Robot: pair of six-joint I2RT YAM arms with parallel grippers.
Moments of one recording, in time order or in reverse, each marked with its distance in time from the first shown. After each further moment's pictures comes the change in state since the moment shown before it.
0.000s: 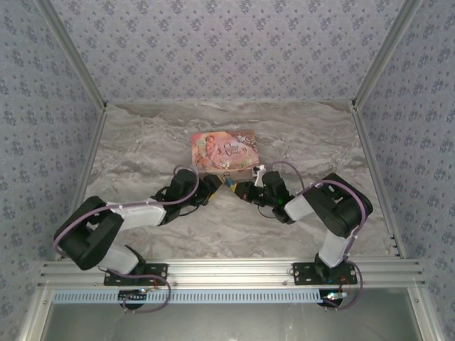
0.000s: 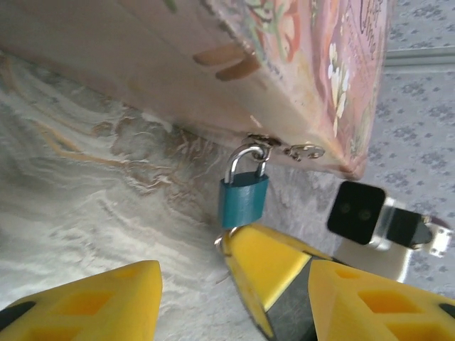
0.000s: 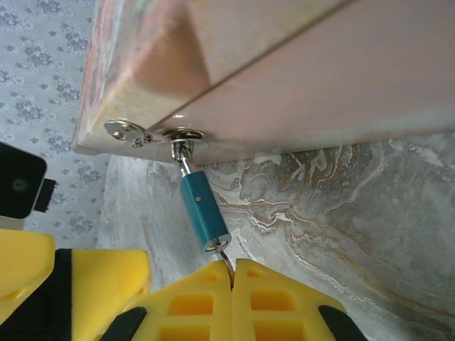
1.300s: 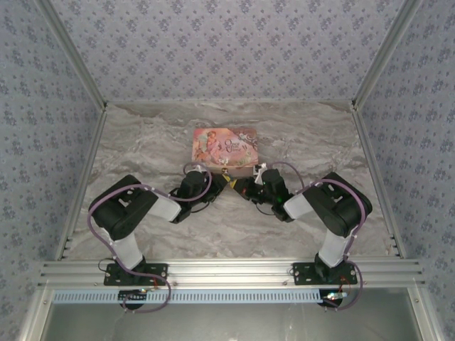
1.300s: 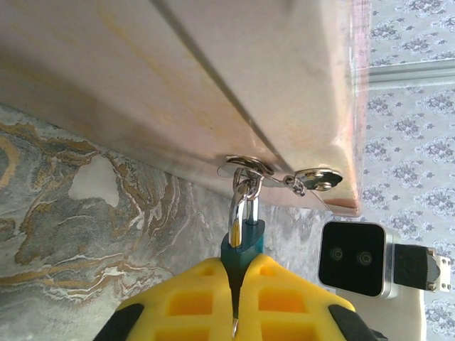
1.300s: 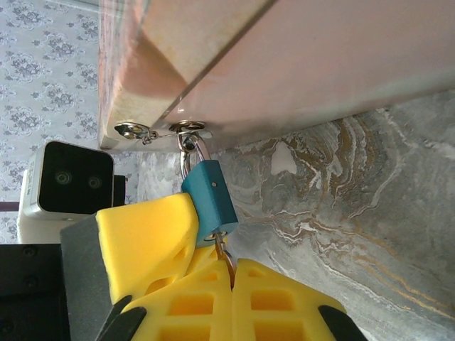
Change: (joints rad) left arm -0.027 0.296 0.043 0.381 -0.063 0.006; right arm -0.006 0.002 0.025 0.004 0.001 0.171
